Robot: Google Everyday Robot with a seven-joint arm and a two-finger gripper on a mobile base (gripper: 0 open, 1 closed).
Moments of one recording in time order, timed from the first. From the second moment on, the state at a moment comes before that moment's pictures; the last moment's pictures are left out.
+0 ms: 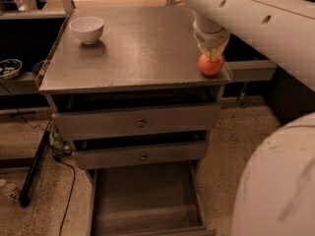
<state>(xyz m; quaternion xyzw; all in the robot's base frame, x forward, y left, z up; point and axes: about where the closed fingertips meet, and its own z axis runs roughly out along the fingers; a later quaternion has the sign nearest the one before) 0.703 -0.178 0.892 -0.28 0.92 -0.20 0.18</state>
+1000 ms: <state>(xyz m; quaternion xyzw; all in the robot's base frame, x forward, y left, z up) 0.703 -0.178 0.892 -0.28 0.92 -0.20 0.18</state>
